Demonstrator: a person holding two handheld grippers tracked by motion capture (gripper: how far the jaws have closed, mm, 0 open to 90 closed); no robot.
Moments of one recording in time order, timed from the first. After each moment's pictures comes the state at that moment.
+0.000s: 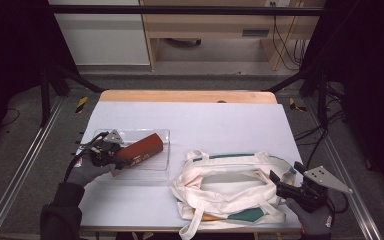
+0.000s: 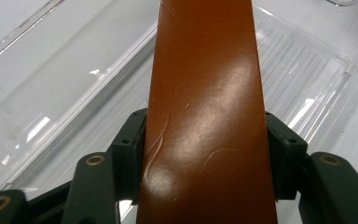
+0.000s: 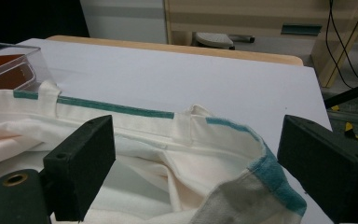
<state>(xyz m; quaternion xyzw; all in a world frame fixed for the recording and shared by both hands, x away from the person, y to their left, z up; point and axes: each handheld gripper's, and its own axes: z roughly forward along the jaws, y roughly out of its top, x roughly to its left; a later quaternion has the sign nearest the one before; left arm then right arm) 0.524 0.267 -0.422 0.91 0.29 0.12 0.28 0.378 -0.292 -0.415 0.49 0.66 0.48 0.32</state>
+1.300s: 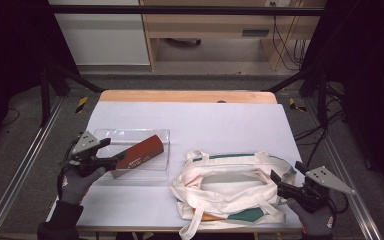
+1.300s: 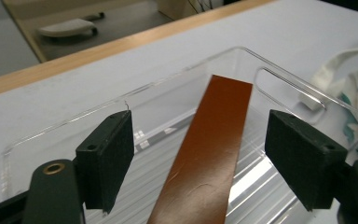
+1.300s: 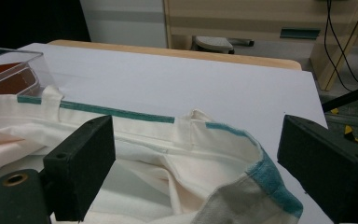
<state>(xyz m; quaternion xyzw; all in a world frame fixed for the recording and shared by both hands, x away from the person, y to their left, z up) 0.466 0.292 -0.395 0.76 0.39 0.25 0.45 0.376 -0.293 -0.411 0.49 0.65 0.48 0.32</state>
